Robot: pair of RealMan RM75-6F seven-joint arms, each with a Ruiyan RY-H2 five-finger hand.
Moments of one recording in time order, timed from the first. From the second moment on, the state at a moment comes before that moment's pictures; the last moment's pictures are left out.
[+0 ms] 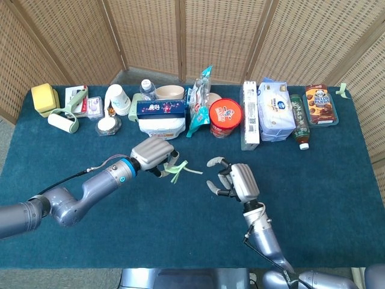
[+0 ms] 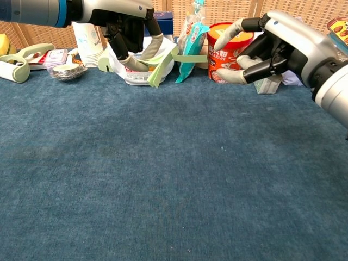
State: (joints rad) left arm -1.11 -1.23 -0.19 -1.62 1.14 0.58 0.02; right arm 0.51 -1.70 0.28 -1.66 -1.33 1.25 0.01
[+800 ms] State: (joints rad) left arm -1.14 -1.25 -0.19 -1.63 1.08 0.59 0.07; right arm 0.54 -1.72 0.31 -1.66 -1.28 1.25 -0.02
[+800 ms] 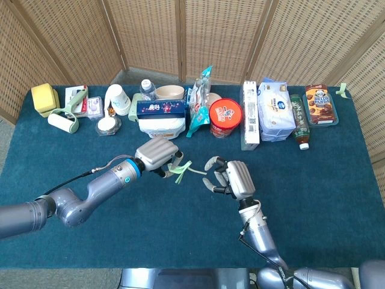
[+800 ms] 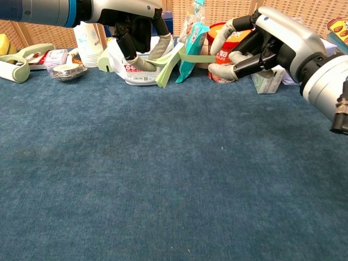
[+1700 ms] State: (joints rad) left arm -1.15 -1.25 -0.18 -1.63 1.07 0.59 0.07; right arm 0.56 -1.75 0.32 -1.65 -1.25 1.25 -0.03
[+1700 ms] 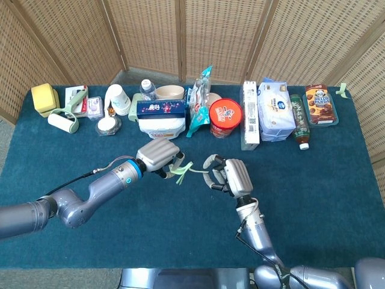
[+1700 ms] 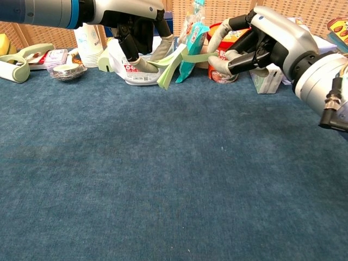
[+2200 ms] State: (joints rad) left arm -1.15 -1.25 -0.18 -1.63 1.06 0.59 0.07; right arm 0.57 -1.76 0.33 -1.65 -1.24 1.26 -0.04
